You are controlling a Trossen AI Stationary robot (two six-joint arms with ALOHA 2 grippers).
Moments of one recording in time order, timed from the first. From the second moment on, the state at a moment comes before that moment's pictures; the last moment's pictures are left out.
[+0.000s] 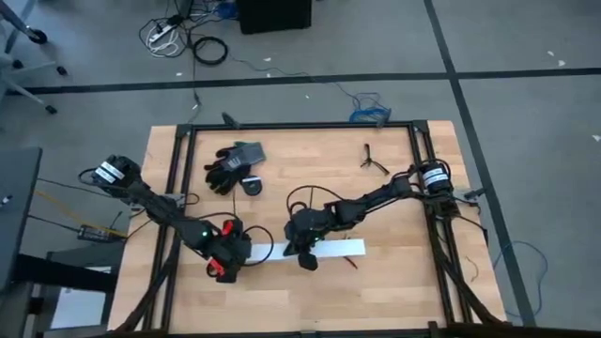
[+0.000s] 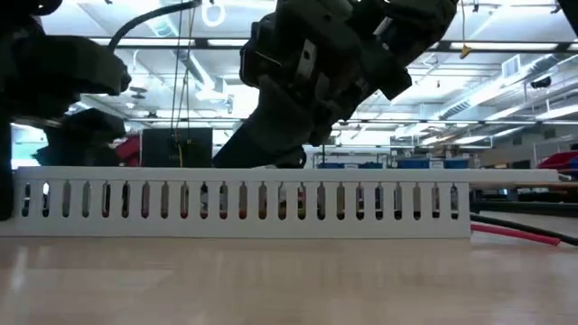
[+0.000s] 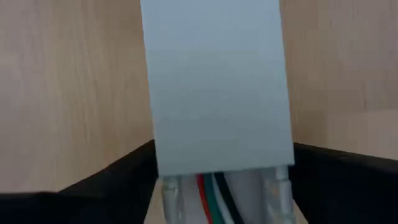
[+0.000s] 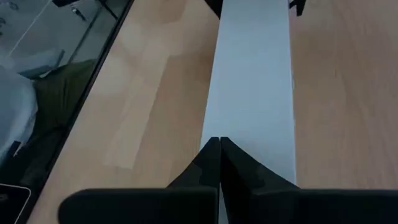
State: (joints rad) left arm -0.58 1.47 0.72 -0.51 -0.17 -0.52; right arm 0.17 2.05 1.20 0.18 -0.25 0.27
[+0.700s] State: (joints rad) left arm -0.61 1.47 0.72 -0.62 -0.14 -0.60; right arm 0.17 2.05 1.19 0.21 -0.26 0.27
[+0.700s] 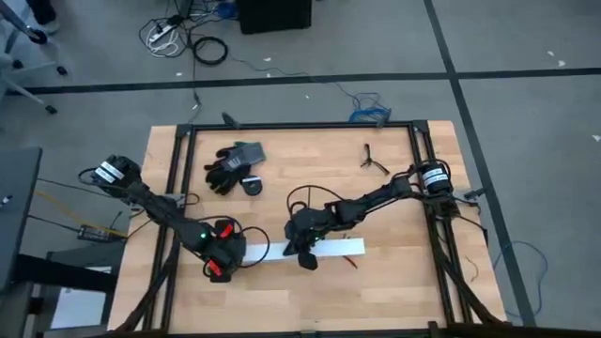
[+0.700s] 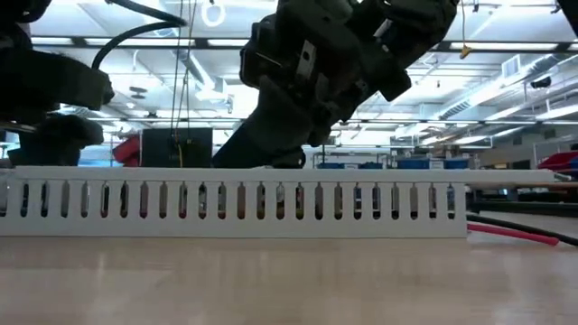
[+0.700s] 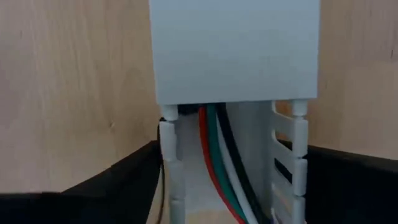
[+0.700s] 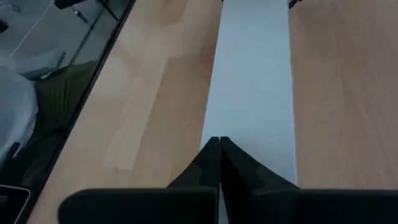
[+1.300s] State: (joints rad) left arm -0.61 1.47 0.72 -0.62 -0.14 -0.61; right arm 0.18 2.02 1.19 0.38 -0.25 0.23
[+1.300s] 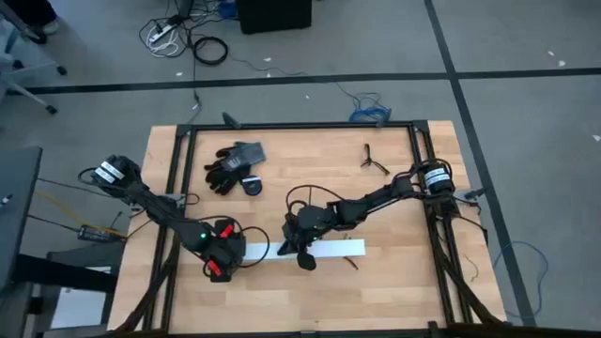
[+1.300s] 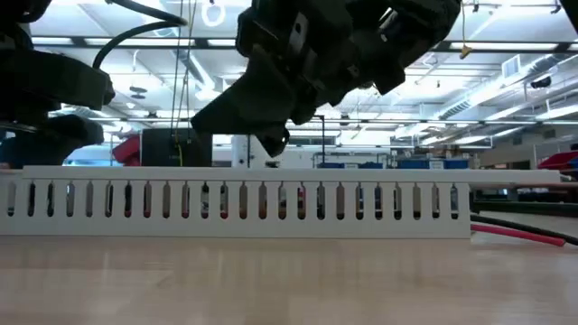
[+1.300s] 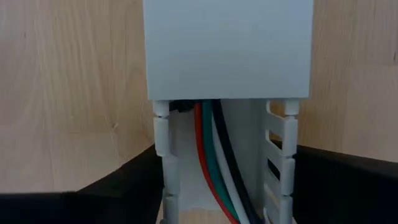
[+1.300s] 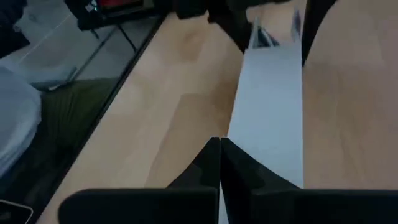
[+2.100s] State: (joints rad) left arm -0.60 1.47 0.71 -0.59 -0.12 -0.61; right arm 0.13 2.23 1.37 0.27 -0.39 0.20
